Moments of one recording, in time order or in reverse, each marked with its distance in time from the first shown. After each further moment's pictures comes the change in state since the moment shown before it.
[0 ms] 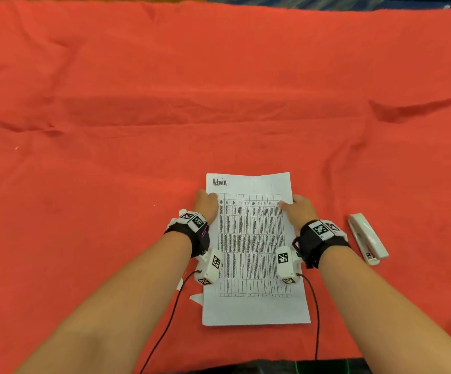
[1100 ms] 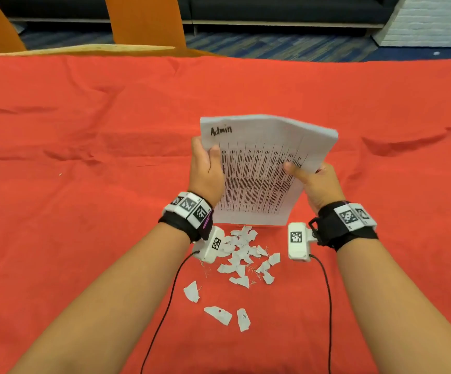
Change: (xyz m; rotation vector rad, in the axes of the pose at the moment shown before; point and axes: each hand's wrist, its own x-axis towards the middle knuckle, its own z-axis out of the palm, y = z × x) left_hand -0.099 0.104 -0.072 -0.201 0.370 1.003; right_hand -0.083 -0.139 -0.045 0.464 -0.110 -0.577
